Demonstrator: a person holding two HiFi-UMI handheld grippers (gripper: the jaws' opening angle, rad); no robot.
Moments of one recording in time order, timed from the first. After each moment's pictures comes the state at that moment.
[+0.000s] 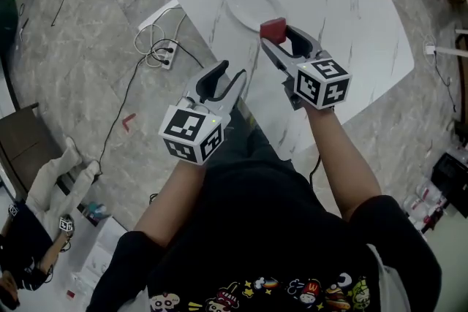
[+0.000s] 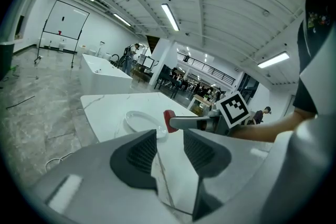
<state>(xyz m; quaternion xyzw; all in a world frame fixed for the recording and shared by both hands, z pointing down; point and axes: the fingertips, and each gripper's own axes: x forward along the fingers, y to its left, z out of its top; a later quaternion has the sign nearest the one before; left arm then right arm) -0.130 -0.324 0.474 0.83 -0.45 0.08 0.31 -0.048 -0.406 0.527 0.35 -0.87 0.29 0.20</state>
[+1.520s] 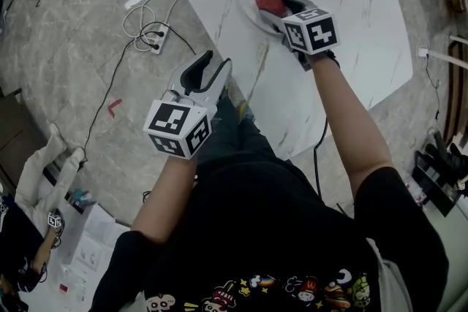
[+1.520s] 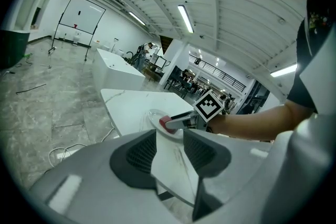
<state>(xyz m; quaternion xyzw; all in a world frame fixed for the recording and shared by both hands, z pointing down) -0.196 -0.353 0.514 0.80 -0.49 0.06 0.35 -0.087 -0.491 0.625 0.28 -0.83 0.24 0.41</state>
